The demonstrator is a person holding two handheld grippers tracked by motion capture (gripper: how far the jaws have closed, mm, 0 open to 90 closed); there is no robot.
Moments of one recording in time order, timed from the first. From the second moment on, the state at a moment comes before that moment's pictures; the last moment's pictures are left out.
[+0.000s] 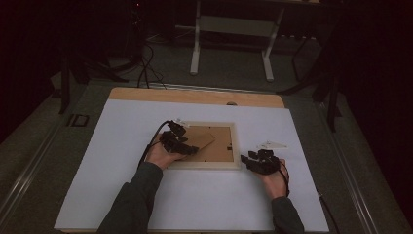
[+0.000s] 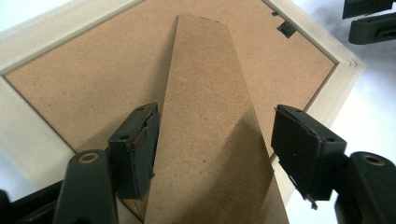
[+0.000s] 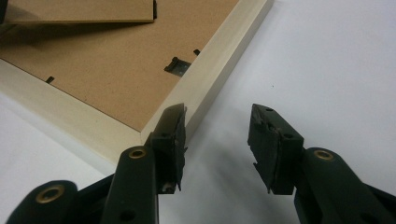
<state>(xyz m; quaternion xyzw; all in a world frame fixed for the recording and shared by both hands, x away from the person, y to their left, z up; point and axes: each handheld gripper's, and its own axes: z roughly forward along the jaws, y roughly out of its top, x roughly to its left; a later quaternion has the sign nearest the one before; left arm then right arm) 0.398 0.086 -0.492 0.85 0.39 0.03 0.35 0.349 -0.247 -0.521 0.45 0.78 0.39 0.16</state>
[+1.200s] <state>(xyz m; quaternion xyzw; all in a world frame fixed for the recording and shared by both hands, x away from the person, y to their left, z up) 0.397 0.077 -0.502 0.87 0.37 0.04 0.33 0.349 -0.250 -0.520 0.46 0.78 0.39 0.16</state>
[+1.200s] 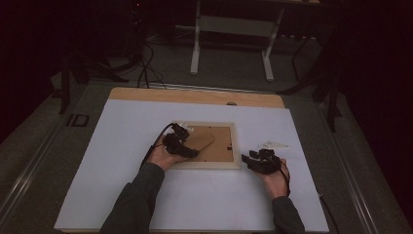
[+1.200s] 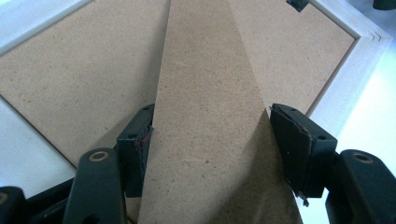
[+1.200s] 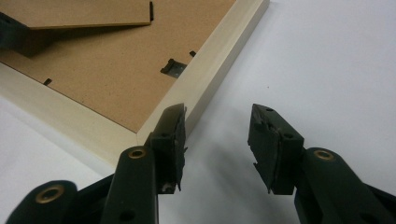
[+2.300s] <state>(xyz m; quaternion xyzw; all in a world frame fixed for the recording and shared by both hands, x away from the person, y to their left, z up) 0.363 0.071 -0.491 0.86 0.32 0.16 0.35 0.364 -0.236 -0.498 0.44 0.78 0.41 0.16</state>
